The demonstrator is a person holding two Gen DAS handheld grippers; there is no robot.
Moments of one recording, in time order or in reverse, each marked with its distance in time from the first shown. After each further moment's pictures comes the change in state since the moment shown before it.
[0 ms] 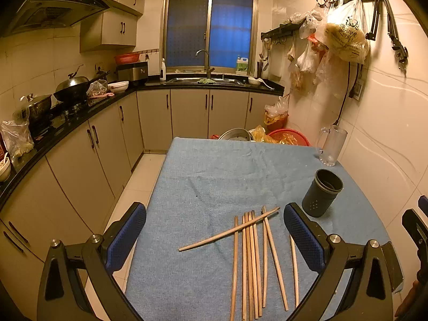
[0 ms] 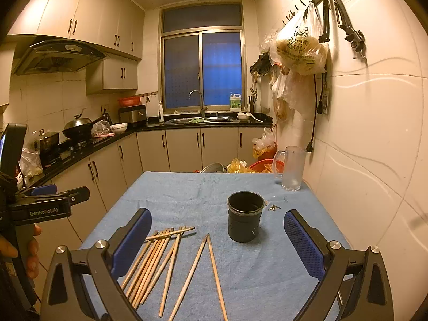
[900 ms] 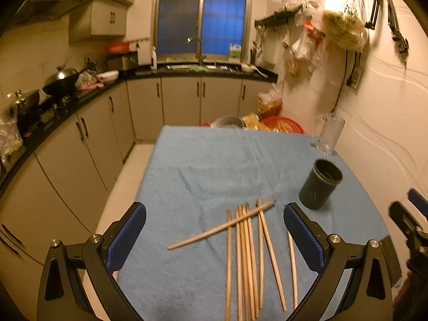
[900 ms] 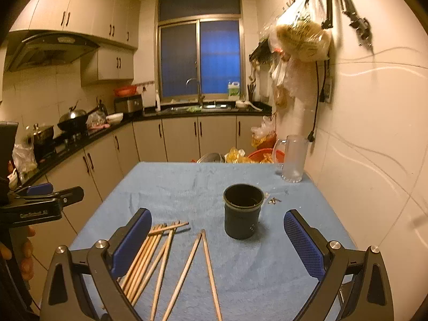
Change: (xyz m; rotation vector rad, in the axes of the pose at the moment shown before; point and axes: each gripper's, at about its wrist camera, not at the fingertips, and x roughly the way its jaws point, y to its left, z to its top) left arm 0.035 -0.012 0.001 0.017 0.096 -0.058; right arm 0.042 -0.007 -0.001 0.001 0.078 -0.004
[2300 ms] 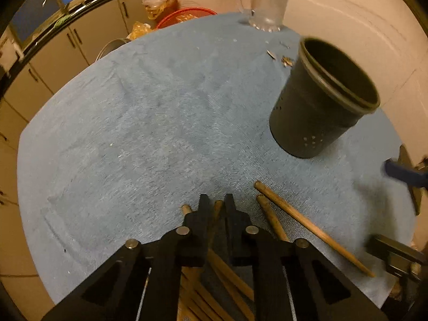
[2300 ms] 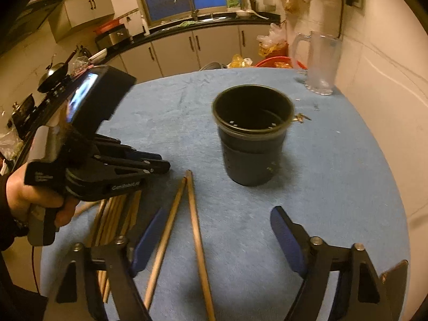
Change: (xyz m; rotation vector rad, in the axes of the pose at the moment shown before) left arm 0.262 -0.111 0.009 0.488 0.535 -0.309; right arm 0.163 -0.027 -0.034 0.096 0.489 0.082
